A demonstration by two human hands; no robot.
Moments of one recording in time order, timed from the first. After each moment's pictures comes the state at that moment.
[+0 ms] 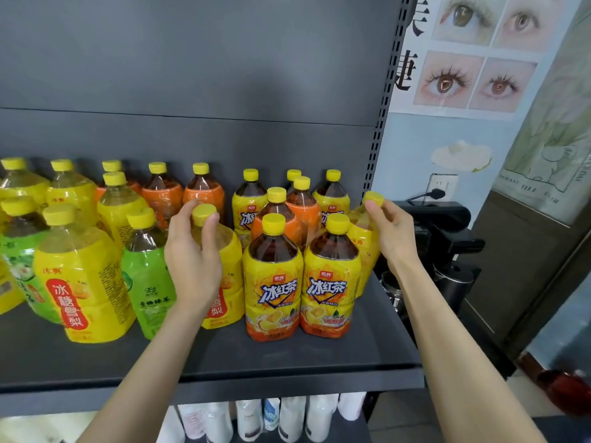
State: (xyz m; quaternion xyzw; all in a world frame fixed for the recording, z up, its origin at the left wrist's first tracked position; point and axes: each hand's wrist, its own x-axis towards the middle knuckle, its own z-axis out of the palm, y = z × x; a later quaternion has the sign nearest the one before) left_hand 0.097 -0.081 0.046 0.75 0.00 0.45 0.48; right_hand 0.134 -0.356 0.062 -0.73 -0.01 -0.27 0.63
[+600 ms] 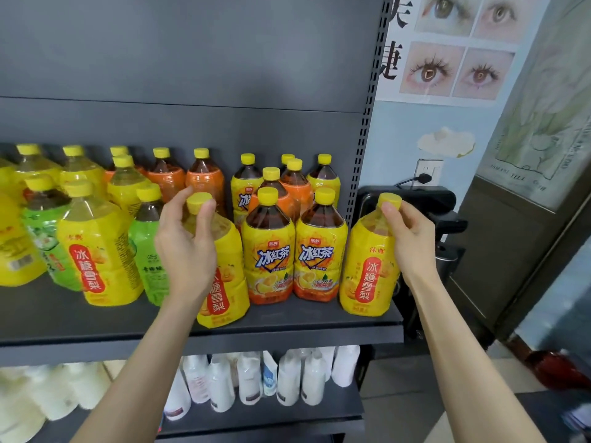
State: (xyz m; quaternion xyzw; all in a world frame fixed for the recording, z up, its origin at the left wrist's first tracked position) left_hand 0.036 -0.081 0.049 0.72 -0.01 0.46 0.51; right_hand 0.034 -0.365 0.053 -0.71 -0.02 -0.32 0.62
